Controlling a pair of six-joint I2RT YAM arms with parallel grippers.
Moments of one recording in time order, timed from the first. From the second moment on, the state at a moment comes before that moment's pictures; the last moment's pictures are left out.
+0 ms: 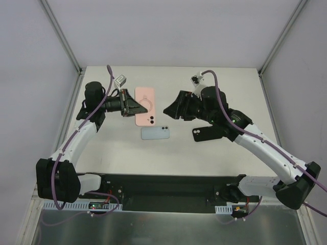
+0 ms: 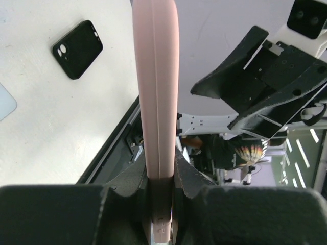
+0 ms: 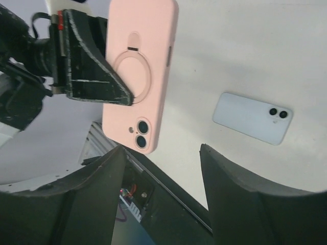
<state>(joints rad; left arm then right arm) -0.13 1.23 0.88 0.10 1.18 -1.08 0.79 1.21 1.23 -0.36 -0.13 0.74</state>
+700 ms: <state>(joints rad) -0.22 1.12 0.97 -0.08 1.35 -0.83 0.70 1.30 1.13 0.07 -0.54 0.90</state>
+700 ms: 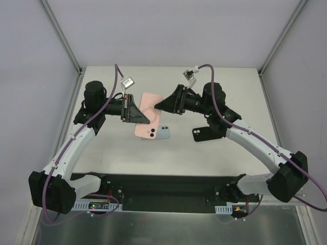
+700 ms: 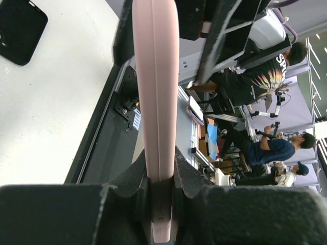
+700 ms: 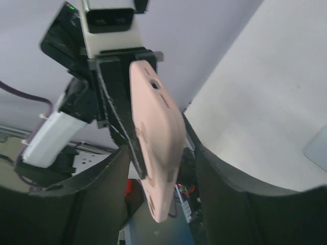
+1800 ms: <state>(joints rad) -0.26 1.17 1.10 -0.44 0.92 -0.59 0.69 1.26 1.17 -0.38 -0.10 1.00</state>
